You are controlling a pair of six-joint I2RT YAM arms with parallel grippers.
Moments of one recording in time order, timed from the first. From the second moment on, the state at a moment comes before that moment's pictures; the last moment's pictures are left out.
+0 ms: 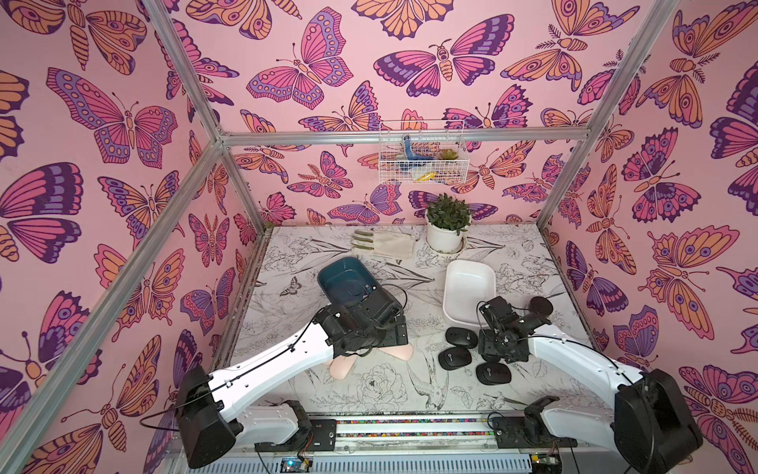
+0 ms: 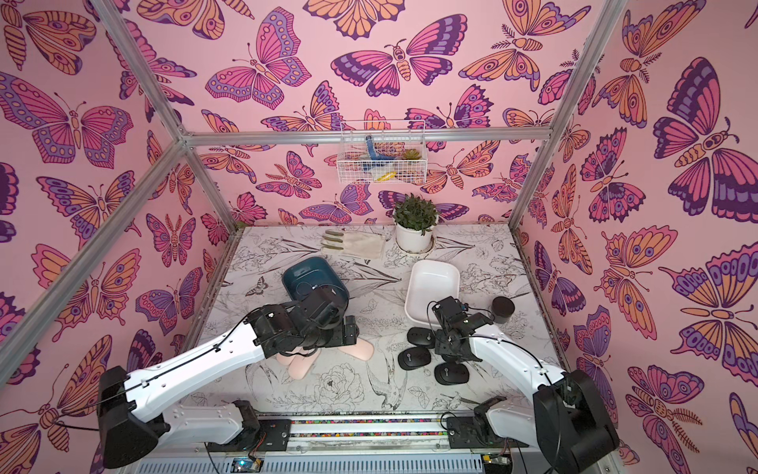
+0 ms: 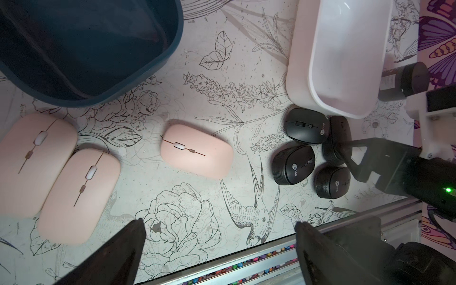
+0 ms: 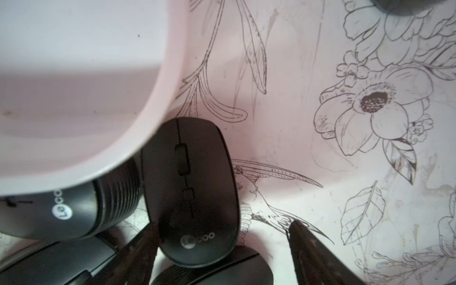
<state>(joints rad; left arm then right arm) -0.92 1.24 1.09 -0.88 -0.10 -0.92 0.43 1.23 0.65 -0.79 0.24 0.62</state>
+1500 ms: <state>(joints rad) -0.86 1.15 1.06 -0.86 -0.13 -0.86 0.38 1.07 0.93 -0.87 0.17 0.67</state>
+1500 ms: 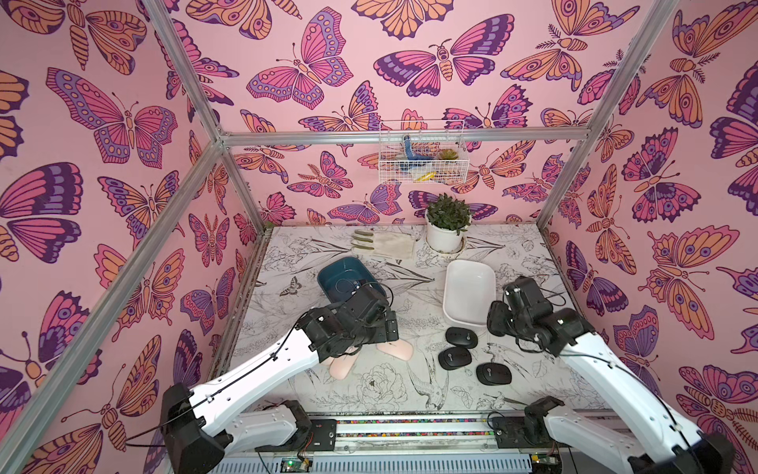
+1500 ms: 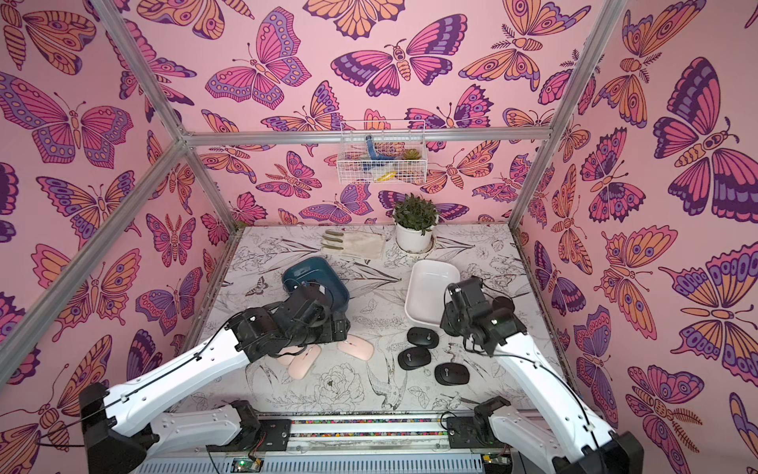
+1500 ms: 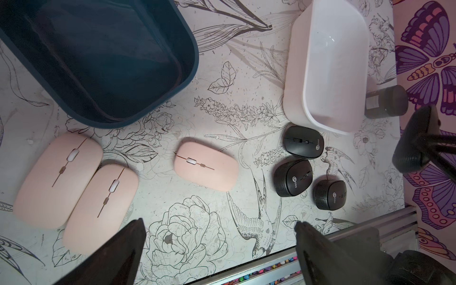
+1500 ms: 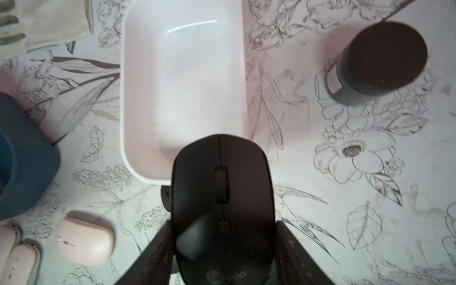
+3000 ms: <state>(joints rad) -0.87 1.07 0.91 -0.81 -0.06 -0.85 0.37 0.50 0.55 -0.91 -0.16 0.98</state>
